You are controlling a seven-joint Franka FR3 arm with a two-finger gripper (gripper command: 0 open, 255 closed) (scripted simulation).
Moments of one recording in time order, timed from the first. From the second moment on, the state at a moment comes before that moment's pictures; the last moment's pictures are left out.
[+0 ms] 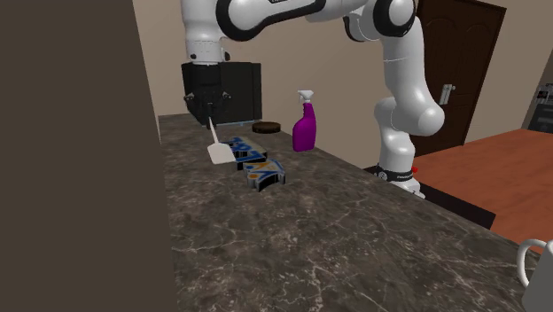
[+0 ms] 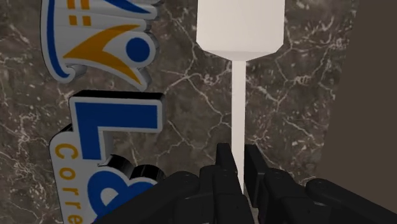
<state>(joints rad) -0.26 0.27 0.00 -1.56 -0.07 1.85 1.34</state>
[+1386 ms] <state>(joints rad) -0.12 -0.22 0.13 -2.10 -0.04 1.88 1.61</state>
